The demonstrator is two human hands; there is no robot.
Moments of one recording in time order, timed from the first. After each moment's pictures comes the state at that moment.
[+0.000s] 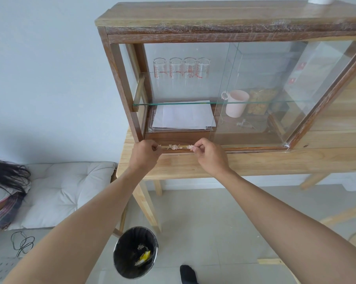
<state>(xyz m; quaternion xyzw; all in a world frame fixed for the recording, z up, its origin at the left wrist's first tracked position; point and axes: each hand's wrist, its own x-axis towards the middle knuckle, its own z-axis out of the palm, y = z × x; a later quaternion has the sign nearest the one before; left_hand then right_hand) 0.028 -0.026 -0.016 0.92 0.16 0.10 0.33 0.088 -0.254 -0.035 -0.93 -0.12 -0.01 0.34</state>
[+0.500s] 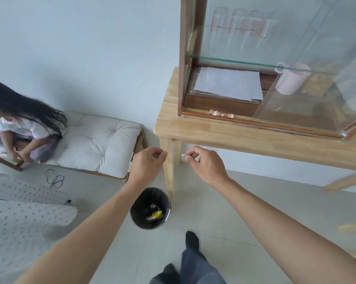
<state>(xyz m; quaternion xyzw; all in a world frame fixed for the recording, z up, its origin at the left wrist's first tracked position) -0.141 0.023 -0.110 0.86 0.27 0.12 0.42 -0.038 -0.176 -0.103 -0.89 -0.25 0.12 0.35</state>
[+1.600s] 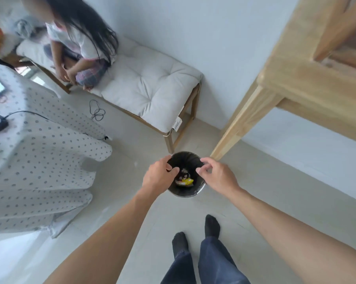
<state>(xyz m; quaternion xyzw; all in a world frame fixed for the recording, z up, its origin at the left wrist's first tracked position) -0.264 0.098 -0.318 0.78 0.48 -0.10 0.40 -0.105 -0.058 -0.336 -0.86 -0.28 0.36 0.23</state>
